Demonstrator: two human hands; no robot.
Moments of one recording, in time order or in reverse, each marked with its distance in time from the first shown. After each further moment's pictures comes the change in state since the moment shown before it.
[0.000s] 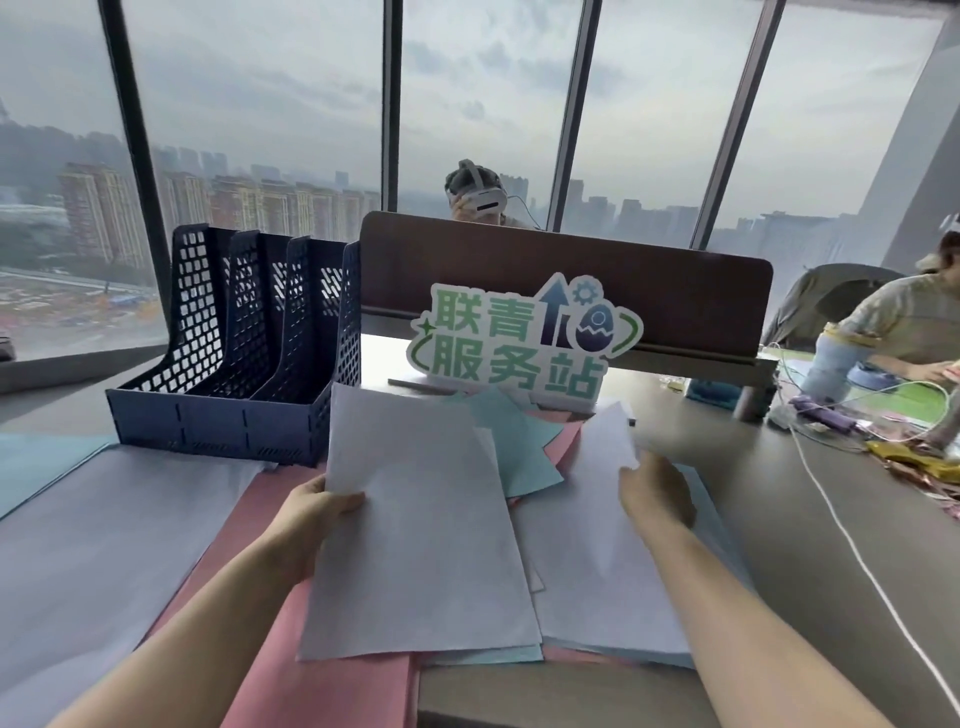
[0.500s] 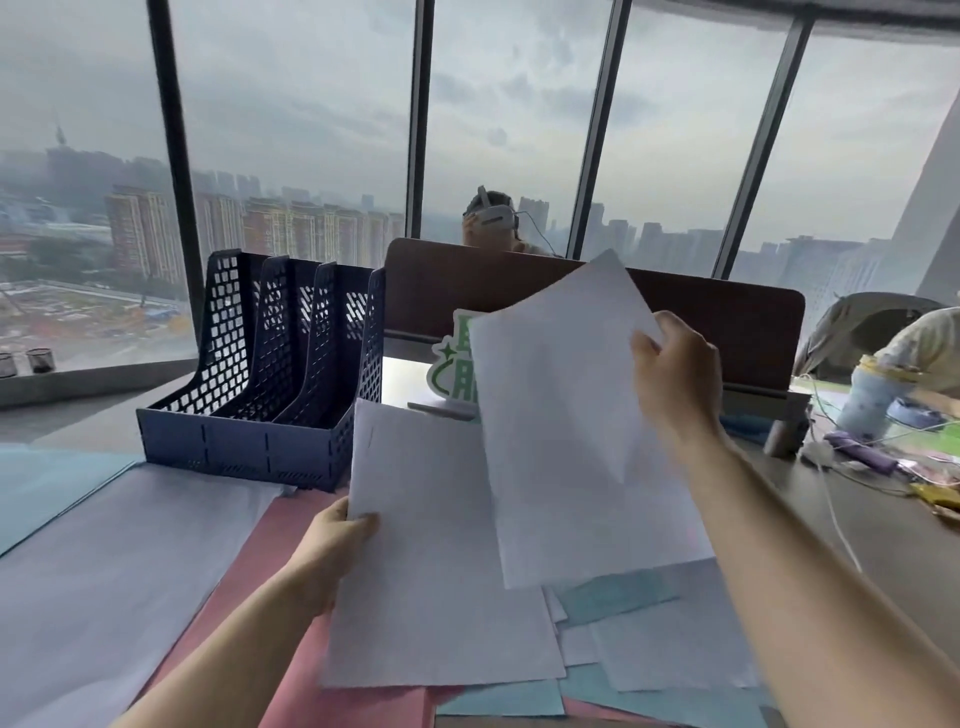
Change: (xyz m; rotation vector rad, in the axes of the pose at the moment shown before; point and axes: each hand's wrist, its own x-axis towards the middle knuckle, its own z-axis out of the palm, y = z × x) left_hand 0.001 0.002 0.005 0.003 0.019 0.034; right_hand 0.015 -0.125 -0.088 0.303 0.358 -0.581
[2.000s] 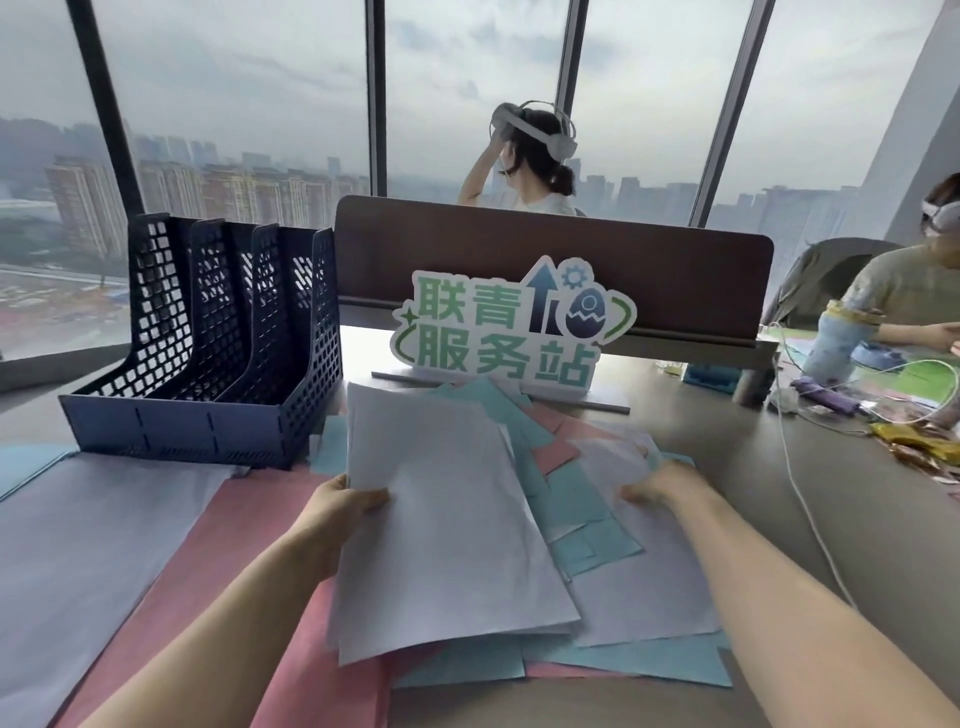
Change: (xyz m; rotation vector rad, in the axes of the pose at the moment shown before) left_hand 0.015 -0.003 0.044 0.037 -0.039 -0.080; right_hand -0.048 0.311 0.105 -0.608 -0.814 0.761
